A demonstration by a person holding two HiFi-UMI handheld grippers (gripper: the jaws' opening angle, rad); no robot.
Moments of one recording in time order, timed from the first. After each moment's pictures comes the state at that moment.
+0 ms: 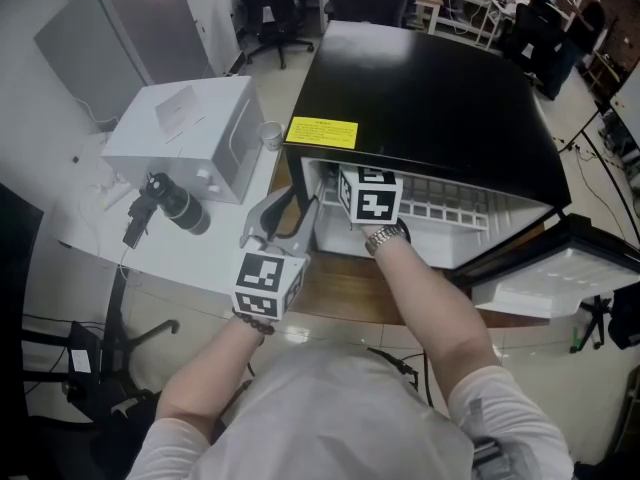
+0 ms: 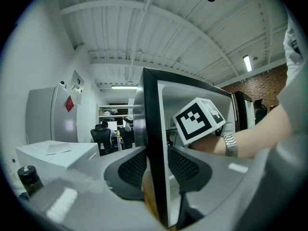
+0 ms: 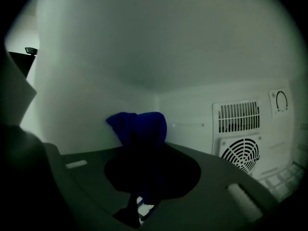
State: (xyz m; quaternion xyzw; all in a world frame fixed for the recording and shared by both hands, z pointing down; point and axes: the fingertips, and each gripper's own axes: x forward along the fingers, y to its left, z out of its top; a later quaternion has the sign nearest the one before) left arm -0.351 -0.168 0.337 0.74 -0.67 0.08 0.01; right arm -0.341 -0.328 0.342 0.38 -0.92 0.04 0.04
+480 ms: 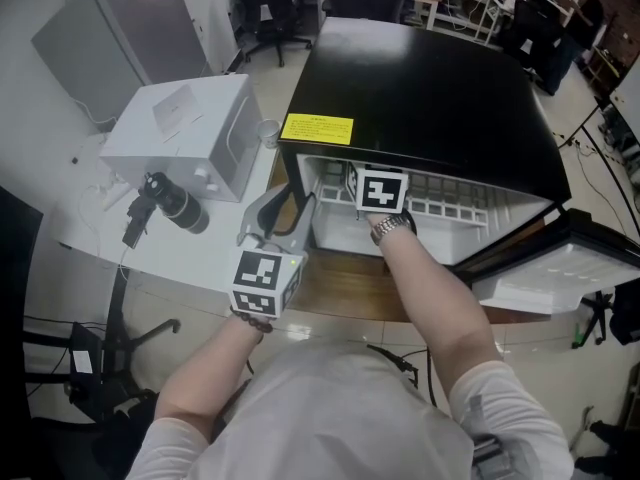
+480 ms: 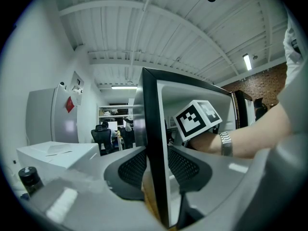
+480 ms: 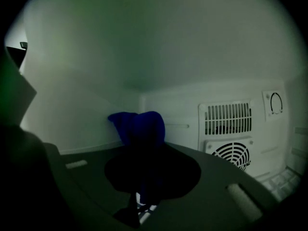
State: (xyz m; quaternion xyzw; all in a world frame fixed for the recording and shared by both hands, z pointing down) left arm -0.351 -0.169 0.335 0.73 -0.67 0.08 0.01; right arm -0.324 -0.352 0.346 0.41 -0.91 0.04 0.05
